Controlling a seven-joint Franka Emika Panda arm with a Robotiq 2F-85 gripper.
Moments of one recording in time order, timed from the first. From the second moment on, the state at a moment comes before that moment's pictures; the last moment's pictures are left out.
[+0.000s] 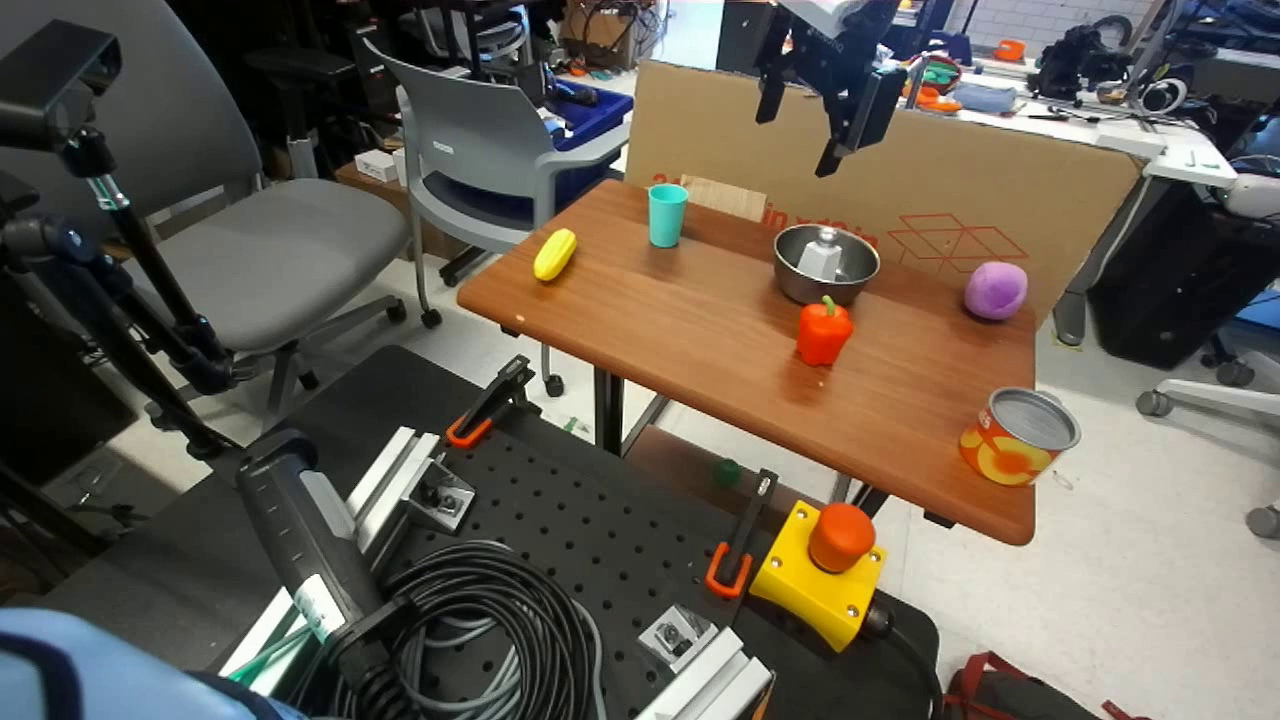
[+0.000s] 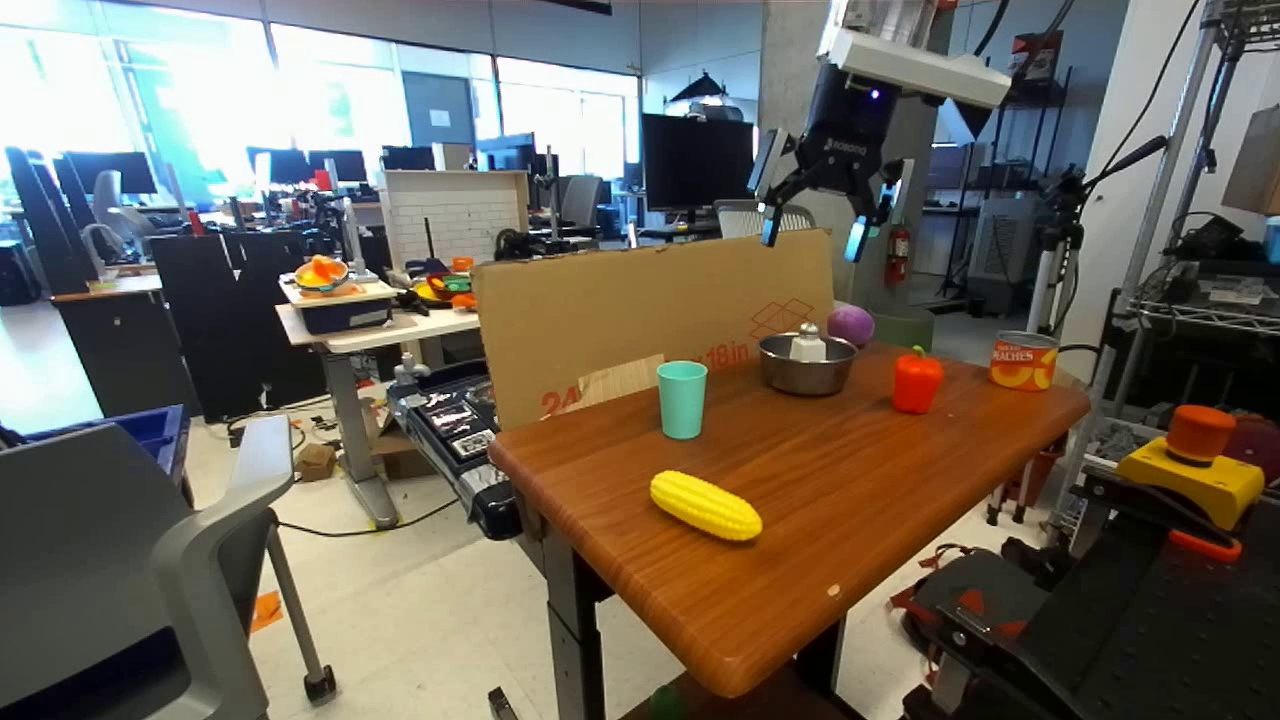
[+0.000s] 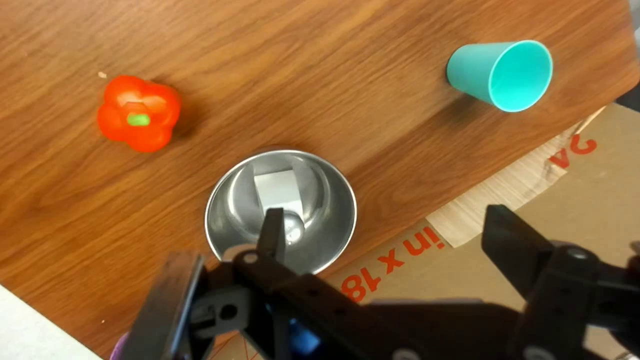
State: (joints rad) arm -0.02 0.23 -0.03 -2.09 0.22 2.44 0.27
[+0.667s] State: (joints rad) arm -0.02 0.42 -0.10 -1.92 0.13 2.43 0.33
